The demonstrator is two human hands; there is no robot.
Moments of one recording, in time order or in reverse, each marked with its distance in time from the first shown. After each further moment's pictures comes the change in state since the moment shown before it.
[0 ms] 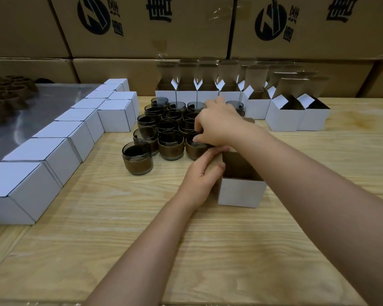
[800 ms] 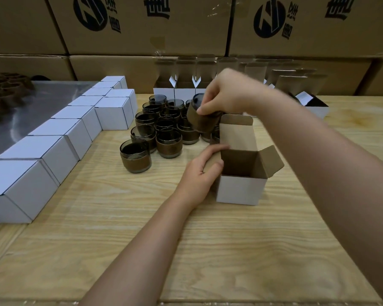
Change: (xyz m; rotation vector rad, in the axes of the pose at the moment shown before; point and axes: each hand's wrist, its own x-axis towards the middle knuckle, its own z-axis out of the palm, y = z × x) left_hand -0.001 0.002 -0.002 0.054 -0.031 0.004; right_hand -0.009 0.025 -0.048 0.570 -0.031 0.068
